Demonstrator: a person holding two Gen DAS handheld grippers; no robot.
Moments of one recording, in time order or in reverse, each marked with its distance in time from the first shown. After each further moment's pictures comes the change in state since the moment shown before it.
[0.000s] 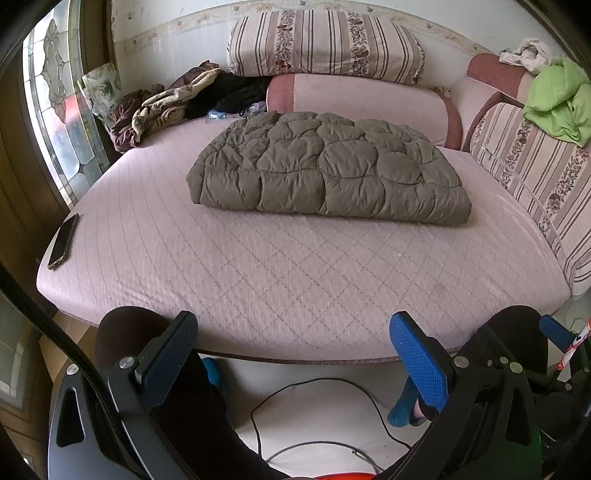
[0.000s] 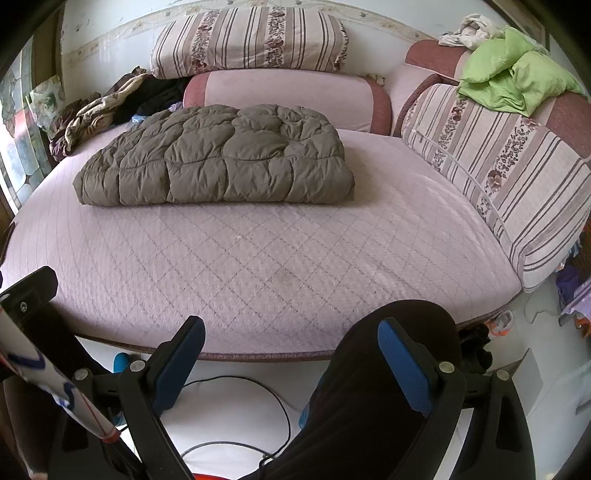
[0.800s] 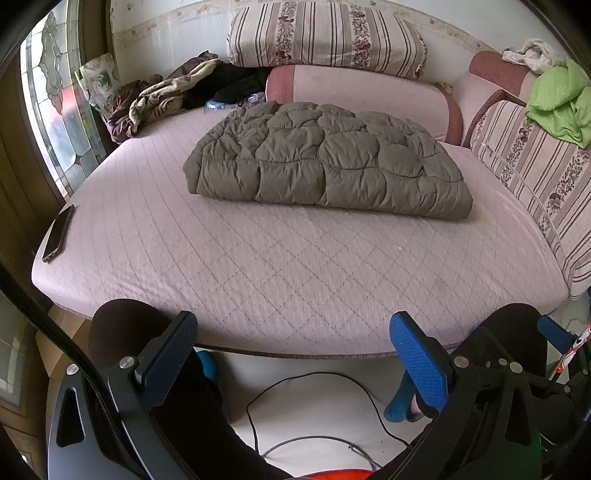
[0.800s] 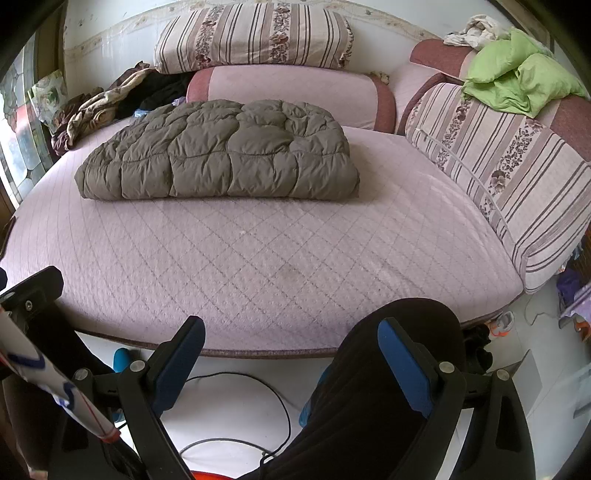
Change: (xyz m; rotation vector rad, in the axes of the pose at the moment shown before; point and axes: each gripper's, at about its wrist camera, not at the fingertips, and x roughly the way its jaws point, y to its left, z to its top) left arm 0.009 0.005 -0.002 -0.008 0.031 -0.016; right arm 0.003 0.004 -0.001 -0.010 0.013 0.004
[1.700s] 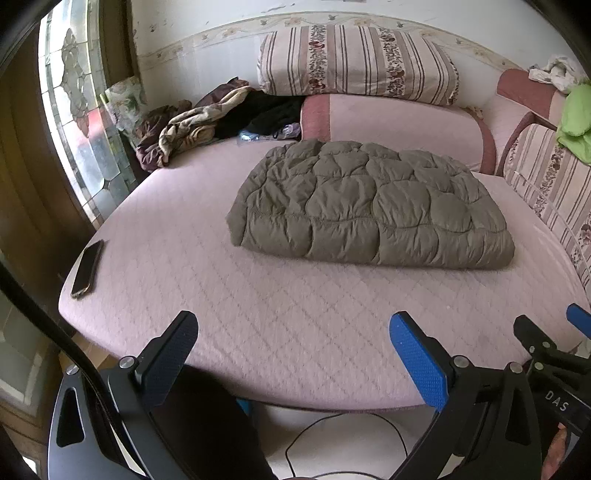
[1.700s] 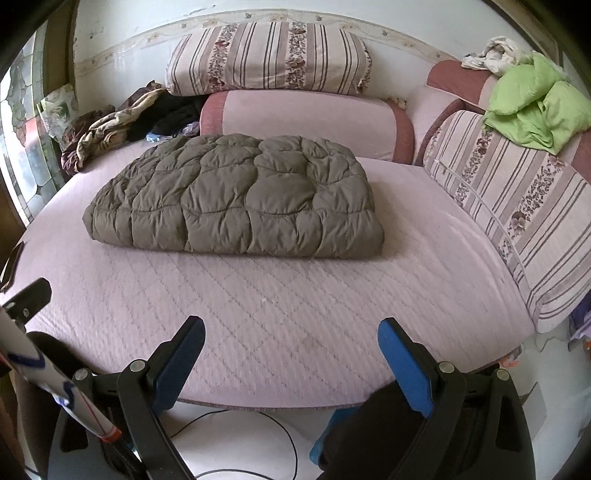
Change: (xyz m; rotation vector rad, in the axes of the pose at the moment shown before) left arm 0.009 0.035 0.063 -0.006 -0.097 0.120; right arm 0.017 0.013 0.074 -0.021 -0.068 0.058
